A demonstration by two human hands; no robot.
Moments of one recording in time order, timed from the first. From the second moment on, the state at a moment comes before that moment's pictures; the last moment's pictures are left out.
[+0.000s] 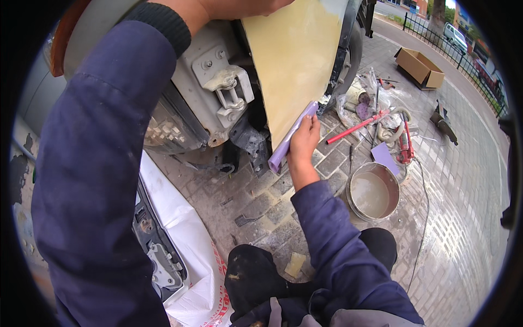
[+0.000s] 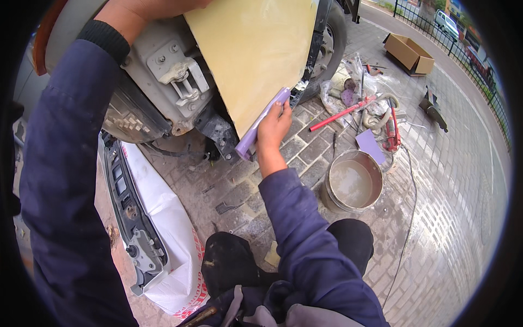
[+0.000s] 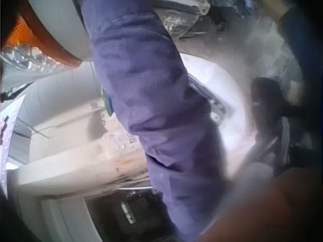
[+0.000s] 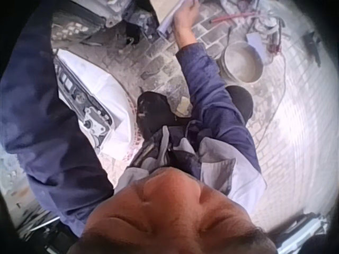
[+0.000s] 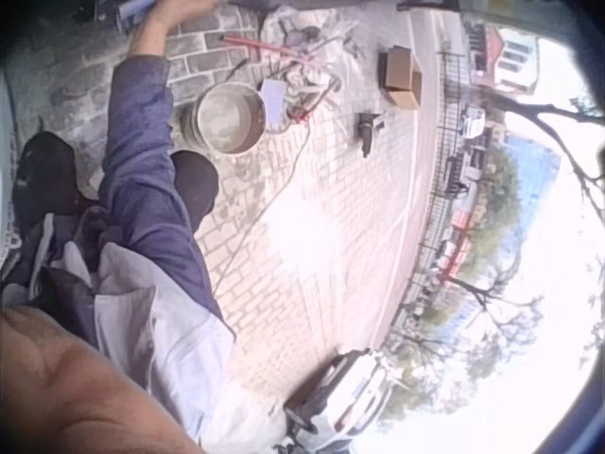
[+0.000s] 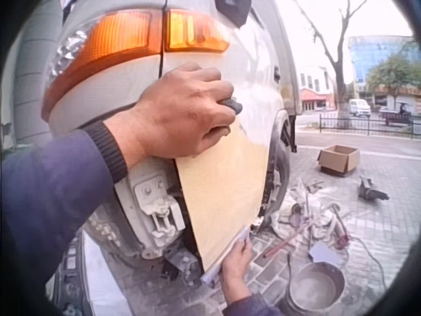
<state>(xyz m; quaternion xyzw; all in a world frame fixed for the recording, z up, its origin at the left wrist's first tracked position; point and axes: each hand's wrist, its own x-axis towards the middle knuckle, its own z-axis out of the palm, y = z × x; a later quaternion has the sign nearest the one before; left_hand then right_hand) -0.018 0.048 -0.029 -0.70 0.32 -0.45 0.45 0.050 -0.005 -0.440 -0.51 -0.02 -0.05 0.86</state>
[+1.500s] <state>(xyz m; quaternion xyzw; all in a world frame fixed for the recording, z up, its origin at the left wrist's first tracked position) -0.020 0.028 -0.031 -0.72 0.32 -0.44 0.43 -0.026 -0.024 -0.438 -0.71 -0.07 -0.15 0.68</state>
